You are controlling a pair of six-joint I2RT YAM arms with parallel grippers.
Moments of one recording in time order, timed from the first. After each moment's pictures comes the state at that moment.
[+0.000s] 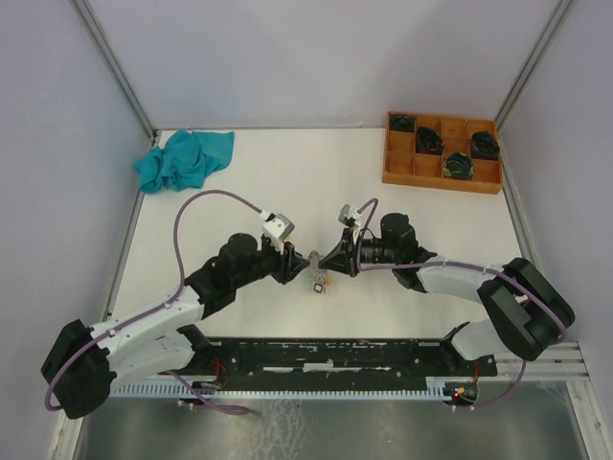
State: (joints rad) left arm -0.78 1.00 0.54 0.05 0.18 -0.18; right arm 0.63 1.43 0.53 0.61 -0.81 0.16
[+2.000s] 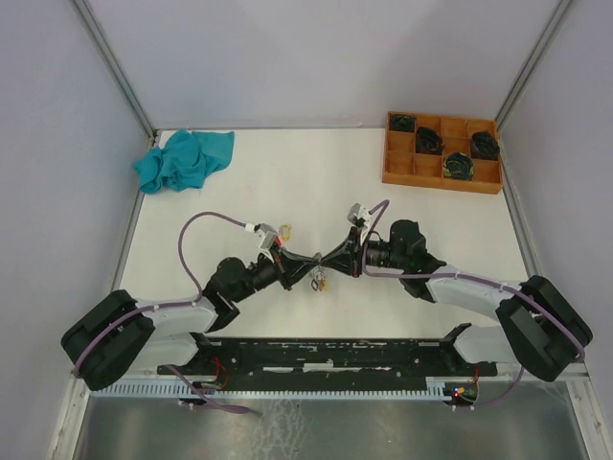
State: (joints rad) left arm -0.78 1.21 0.17 1.10 0.23 -0.54; right arm 0.65 1.32 0.46 0.71 -0.70 0.30
